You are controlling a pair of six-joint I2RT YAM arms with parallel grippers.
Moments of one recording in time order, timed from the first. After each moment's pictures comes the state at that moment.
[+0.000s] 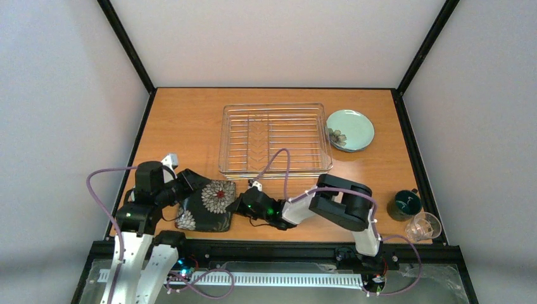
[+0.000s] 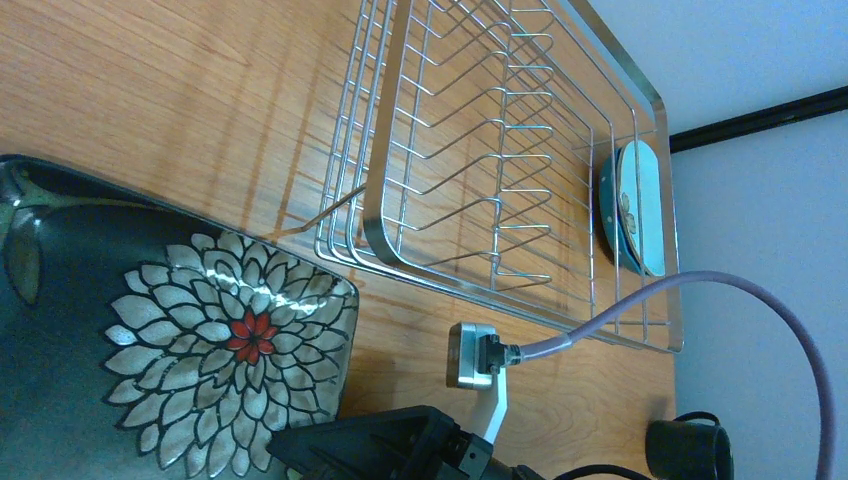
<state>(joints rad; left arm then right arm) -0.08 0.51 0.70 -0.86 0.38 -0.73 1.22 2.00 0.84 0.61 0.08 1.35</state>
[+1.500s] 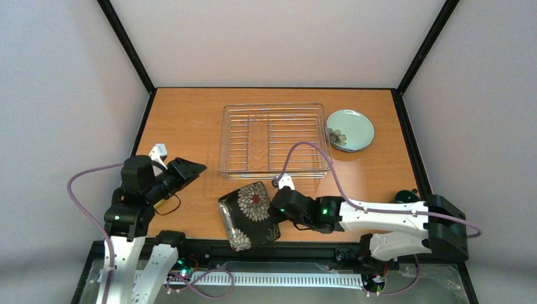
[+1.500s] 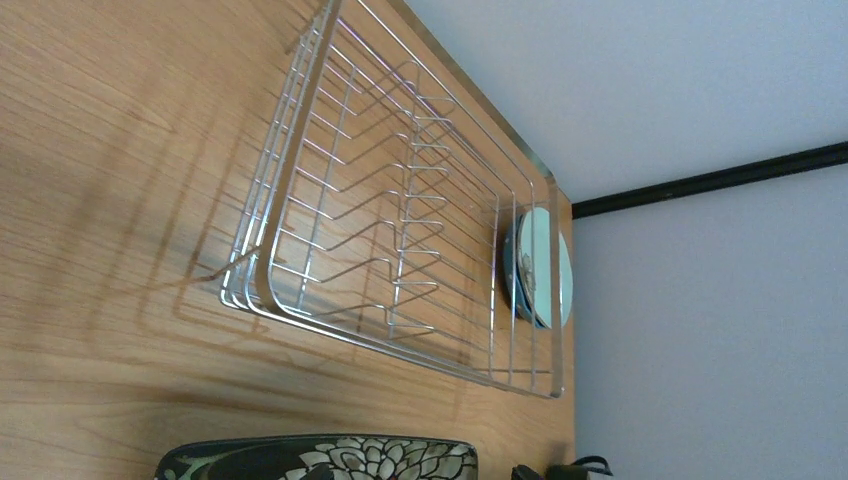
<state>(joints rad) -0.09 0.53 0.86 -0.86 0.35 -0.88 1.28 1.24 0.73 -0.26 0.26 0.83</state>
